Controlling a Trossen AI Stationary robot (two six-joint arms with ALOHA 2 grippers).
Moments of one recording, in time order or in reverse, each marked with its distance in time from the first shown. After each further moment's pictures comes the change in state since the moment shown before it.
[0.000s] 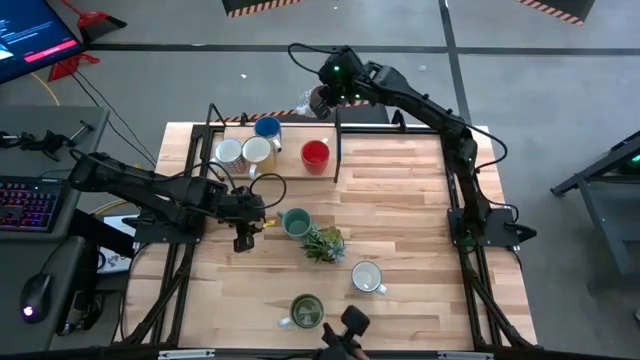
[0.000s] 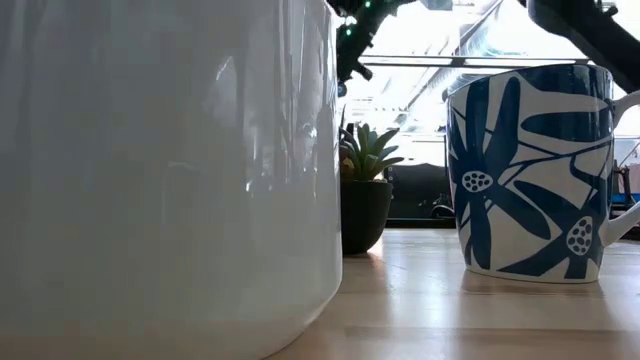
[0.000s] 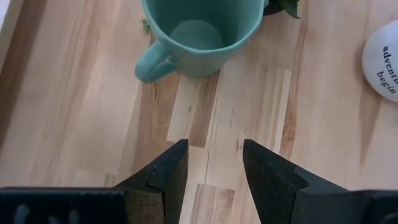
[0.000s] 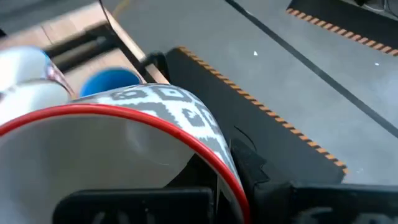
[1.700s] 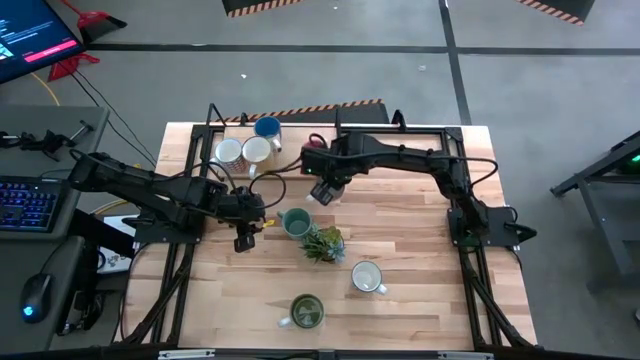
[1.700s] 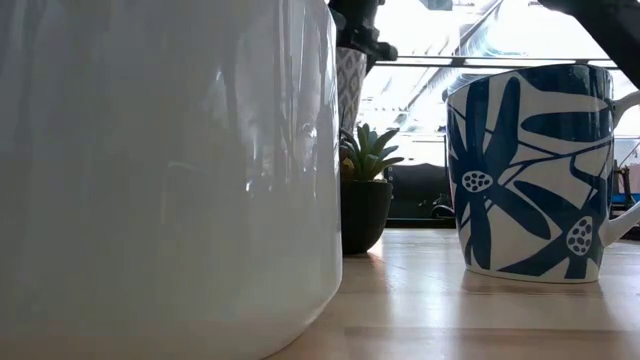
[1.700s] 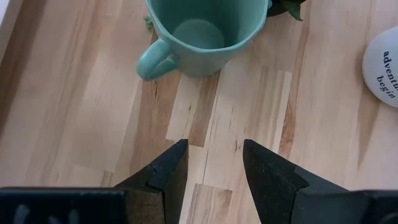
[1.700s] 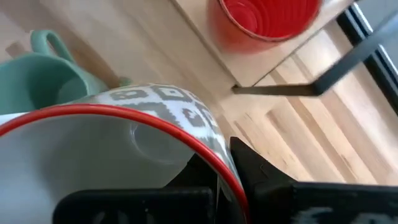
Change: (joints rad) left arm 0.000 0.000 0.000 -0.002 -0.001 -0.030; right arm 0.439 0.026 -0.050 -0.585 0.145 0.505
